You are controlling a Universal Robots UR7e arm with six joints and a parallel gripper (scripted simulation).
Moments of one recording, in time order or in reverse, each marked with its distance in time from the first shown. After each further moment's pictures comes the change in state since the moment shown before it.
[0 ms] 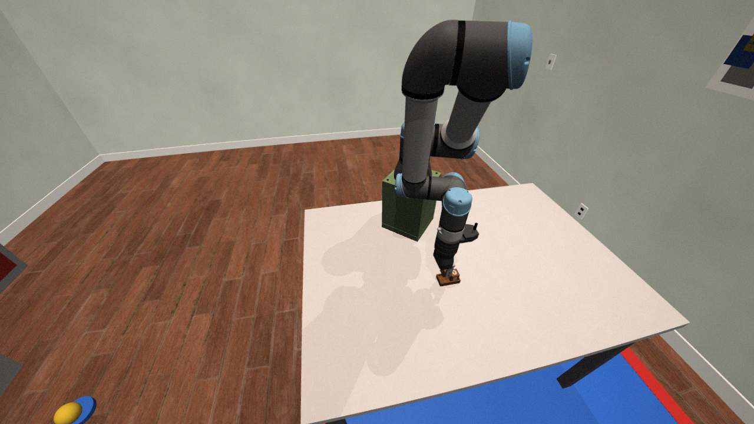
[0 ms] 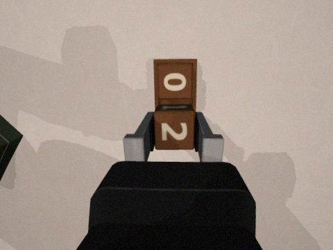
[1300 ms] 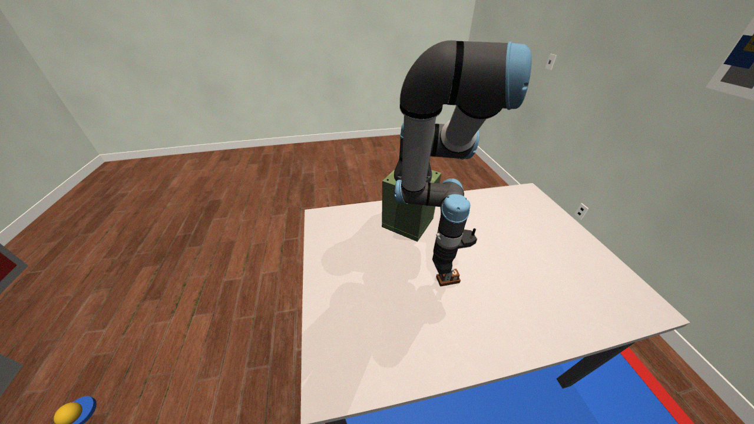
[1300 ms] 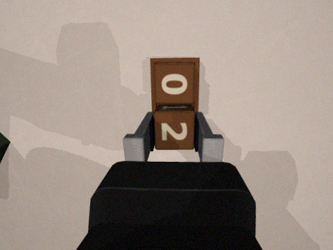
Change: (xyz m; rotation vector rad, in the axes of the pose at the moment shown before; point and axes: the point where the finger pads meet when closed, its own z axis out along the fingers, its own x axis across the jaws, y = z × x) arm 0.000 0.000 0.024 0.000 -0.001 0.000
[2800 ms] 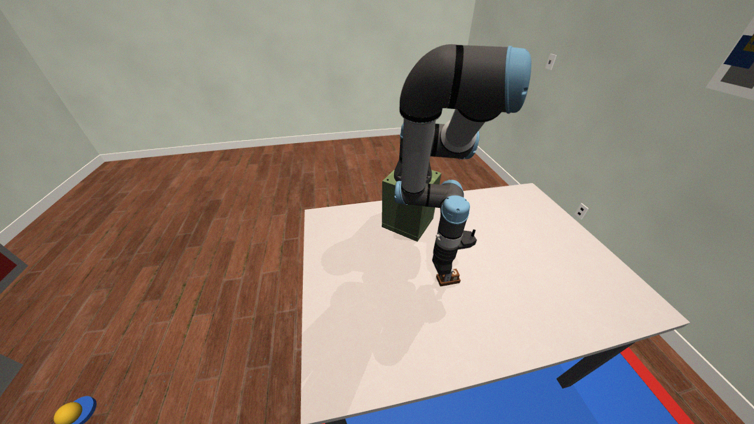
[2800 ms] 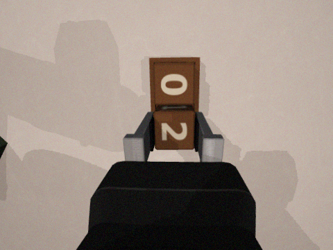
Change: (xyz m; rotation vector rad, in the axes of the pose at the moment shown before) arm 0.000 0.000 0.004 0.000 0.001 0.000
